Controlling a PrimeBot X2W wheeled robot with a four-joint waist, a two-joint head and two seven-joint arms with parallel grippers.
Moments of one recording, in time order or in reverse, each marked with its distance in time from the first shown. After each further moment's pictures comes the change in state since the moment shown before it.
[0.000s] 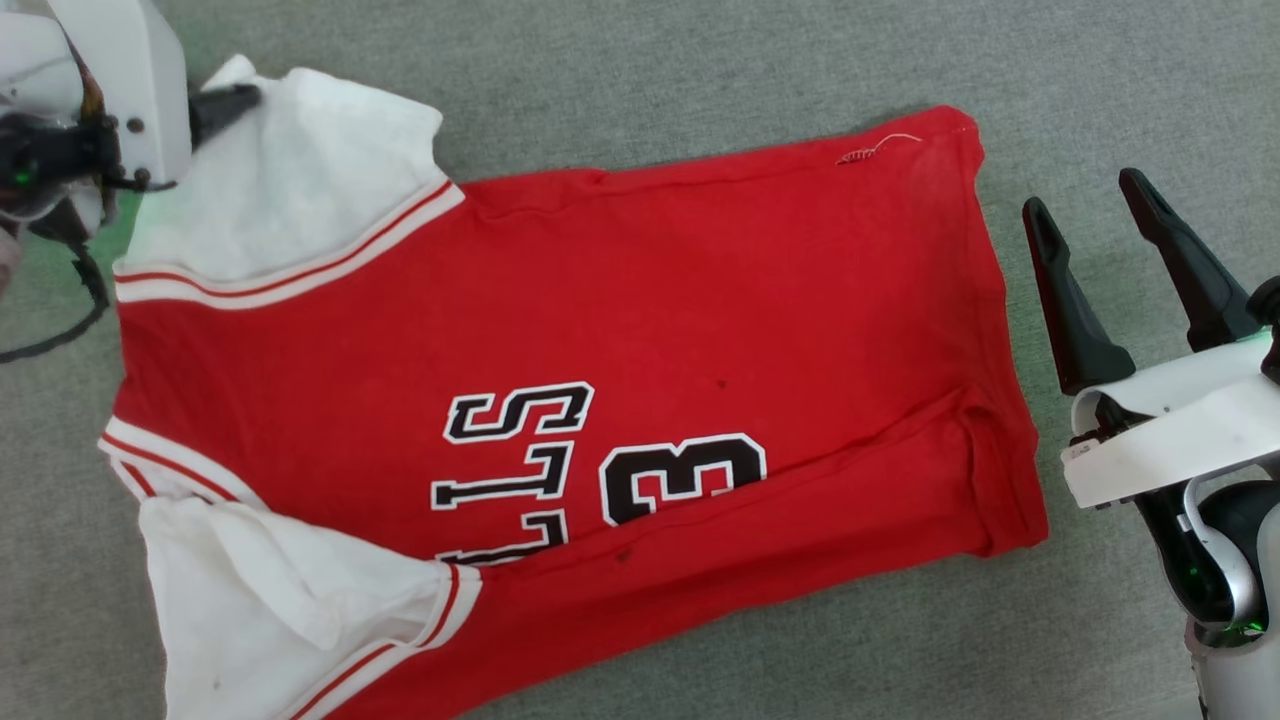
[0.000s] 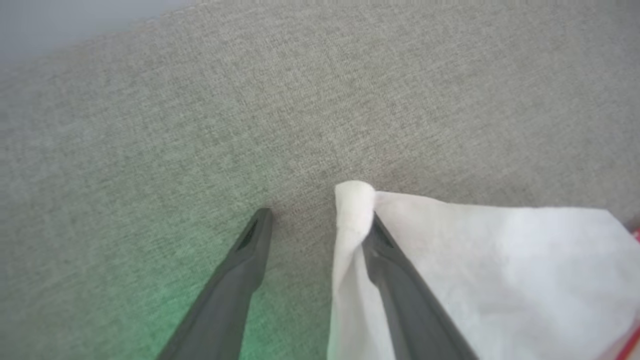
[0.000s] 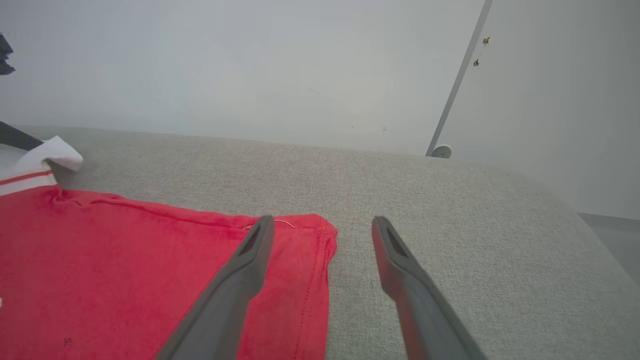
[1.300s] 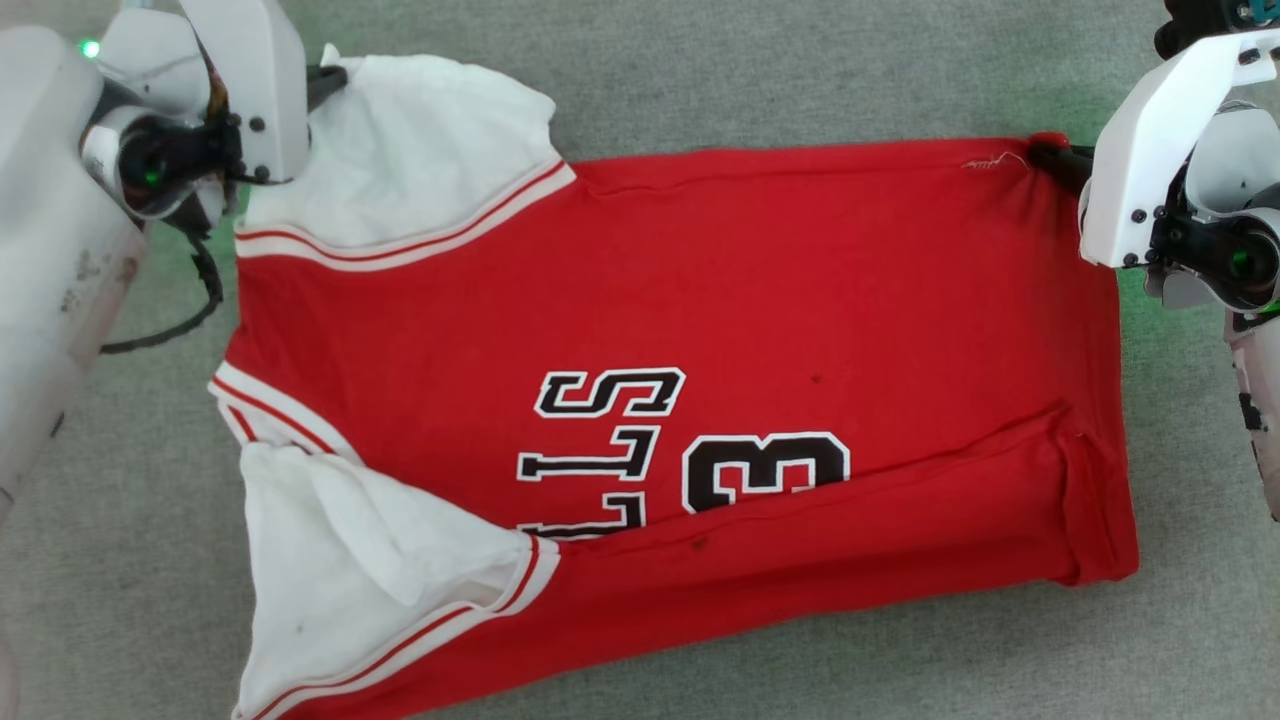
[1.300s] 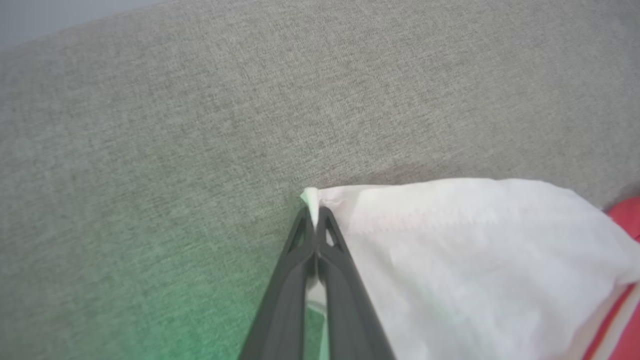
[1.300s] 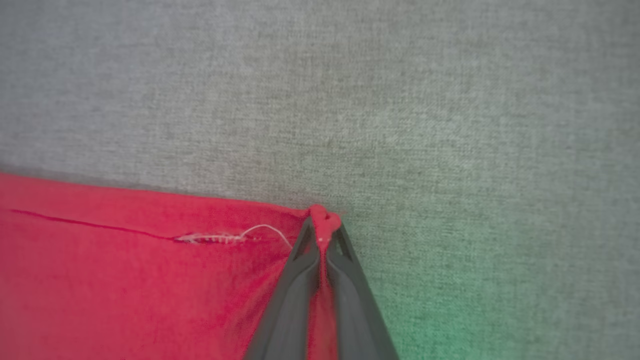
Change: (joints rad) left arm -0.013 -0.133 -0.018 0.063 -0.025 -0.030 -0.089; right arm -0.600 -0.063 0.129 0.694 0.263 0.000 0.728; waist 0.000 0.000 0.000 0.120
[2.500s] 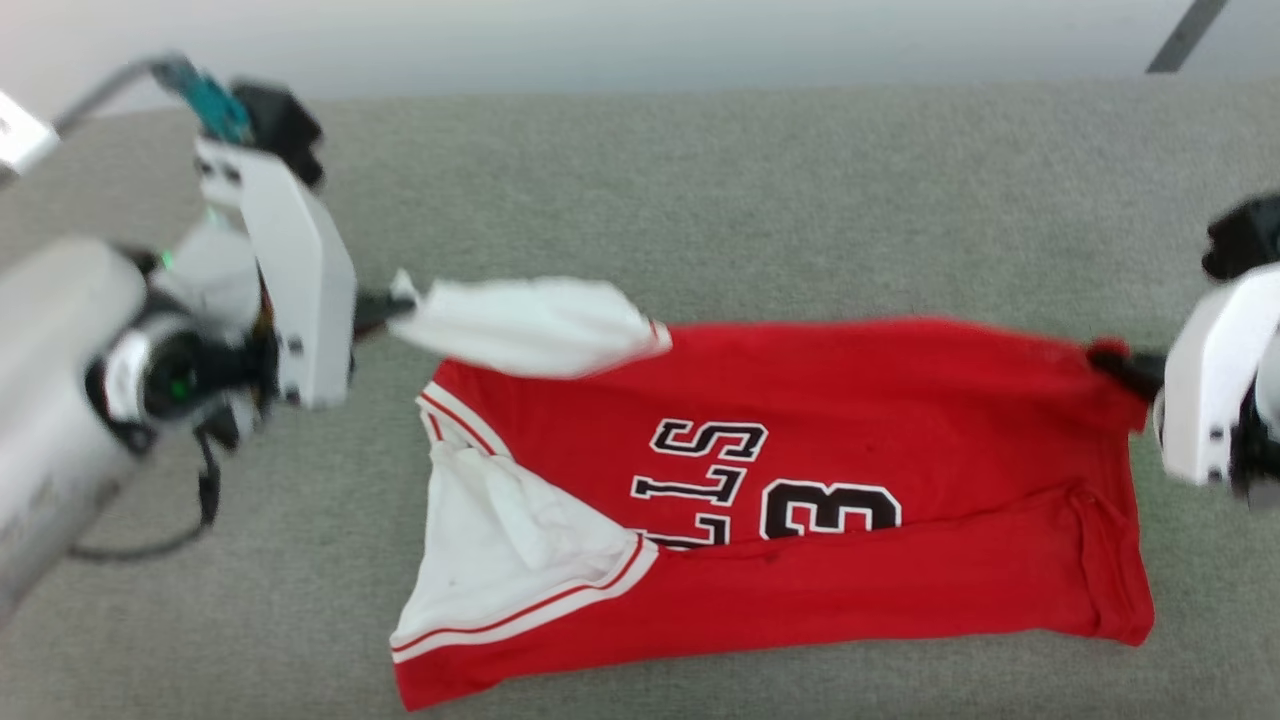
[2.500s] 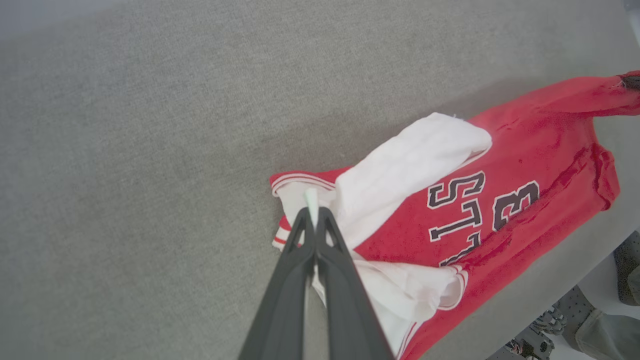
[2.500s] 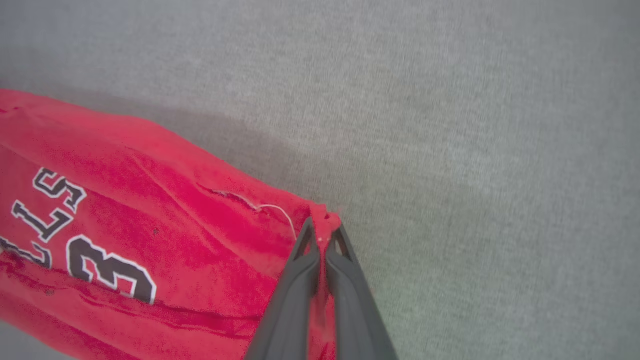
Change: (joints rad) left arm 0.236 0.279 -0.042 -0.617 -0.161 0.162 0.092; right arm 0.338 -0.260 0.094 -0.264 0.195 0.000 -0.023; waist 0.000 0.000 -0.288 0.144
